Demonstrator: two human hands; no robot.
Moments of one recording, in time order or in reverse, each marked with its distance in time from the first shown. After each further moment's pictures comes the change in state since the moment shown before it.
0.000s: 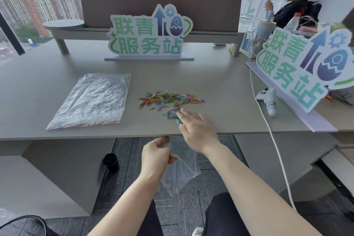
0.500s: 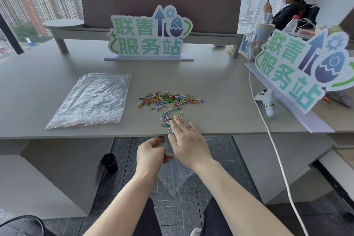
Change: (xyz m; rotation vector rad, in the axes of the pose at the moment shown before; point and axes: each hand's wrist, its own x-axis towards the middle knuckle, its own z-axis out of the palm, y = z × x) left_hand 0.002 0.000 -0.010 -0.049 0.027 -0.017; right_hand -0.023 -0.034 0.020 -0.029 0.075 -0.029
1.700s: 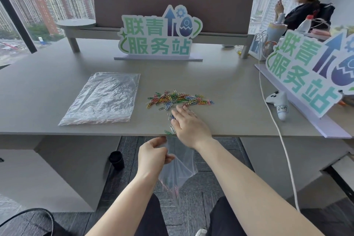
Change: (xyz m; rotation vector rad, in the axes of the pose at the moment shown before) left_hand -0.005 0.007 -0.017 -0.021 0.041 -0.006; right_hand 0.055 0.003 -0.005 0.076 -0.115 0.012
